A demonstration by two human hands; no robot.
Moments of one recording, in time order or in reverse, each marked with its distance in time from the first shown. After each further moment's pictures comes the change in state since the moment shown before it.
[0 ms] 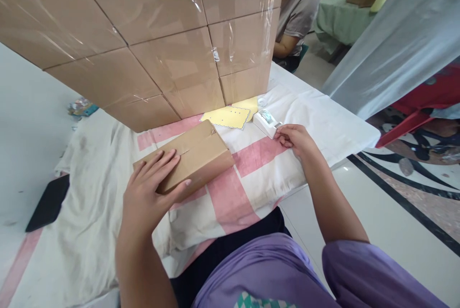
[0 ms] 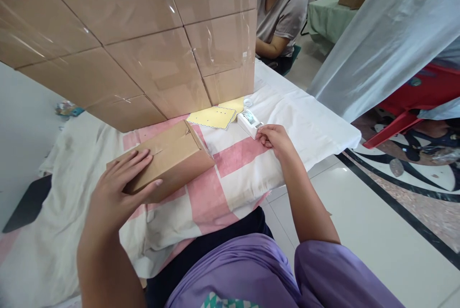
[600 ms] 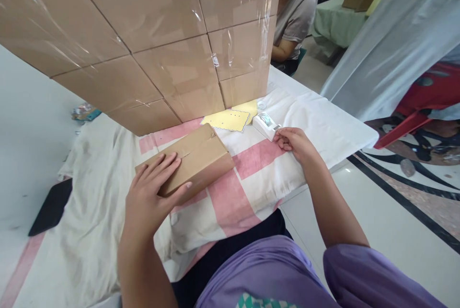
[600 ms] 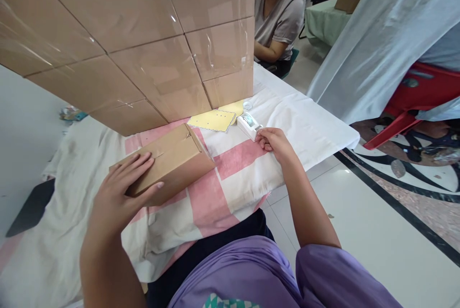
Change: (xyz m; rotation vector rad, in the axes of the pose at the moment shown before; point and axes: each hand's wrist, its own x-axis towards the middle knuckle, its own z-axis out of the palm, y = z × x) left_hand 0.000 0.000 0.000 0.012 0.004 0.008; right_hand -0.005 0.002 -0.002 0.019 -0.072 -0.013
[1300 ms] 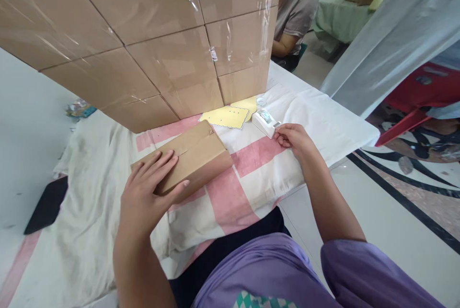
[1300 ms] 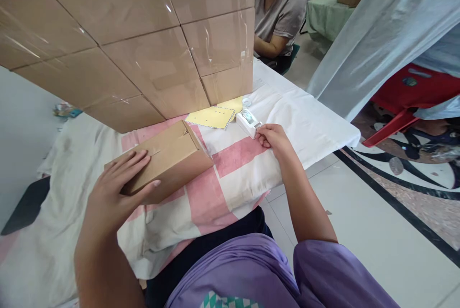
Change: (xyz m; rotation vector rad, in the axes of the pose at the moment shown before) left_hand 0.000 0.000 0.000 -0.009 -0.004 -0.006; right_hand 0.005 0.000 0.001 -0.071 0.041 0.024
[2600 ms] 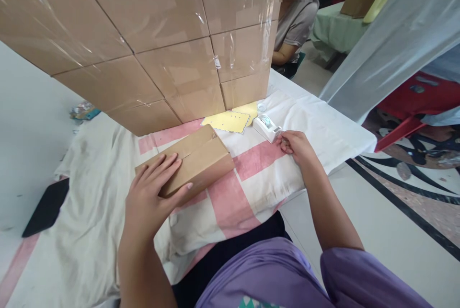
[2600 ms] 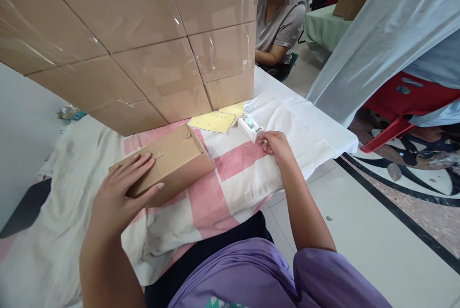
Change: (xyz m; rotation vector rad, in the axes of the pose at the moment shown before) left_hand -0.001 0.000 0.002 0.024 0.019 0.004; right_hand -0.004 0.006 0.000 0.091 0.105 -0.031
